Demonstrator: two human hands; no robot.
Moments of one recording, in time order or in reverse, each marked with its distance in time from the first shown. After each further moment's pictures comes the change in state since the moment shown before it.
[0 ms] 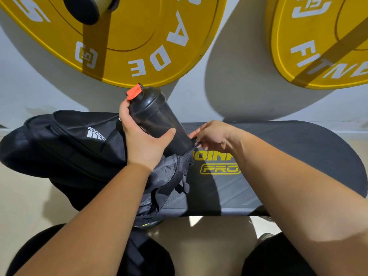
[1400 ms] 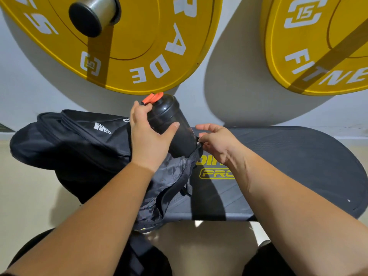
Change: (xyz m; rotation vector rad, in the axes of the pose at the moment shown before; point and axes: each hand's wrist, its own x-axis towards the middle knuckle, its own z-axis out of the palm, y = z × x) left_hand 0.004 0.015 0.015 0.283 -0.046 0.049; right_hand -0.008 0.018 0.003 0.466 0.181 -0.138
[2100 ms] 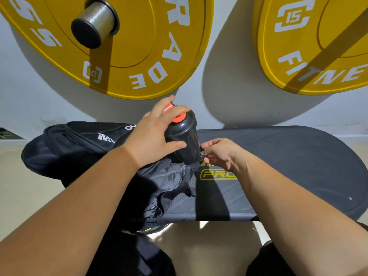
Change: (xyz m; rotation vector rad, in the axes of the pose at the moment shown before) left_hand 0.020 0.040 -0.034 0.423 -0.547 0.437; right_hand -0.010 0.010 -0.020 -0.143 -0.022 0.210
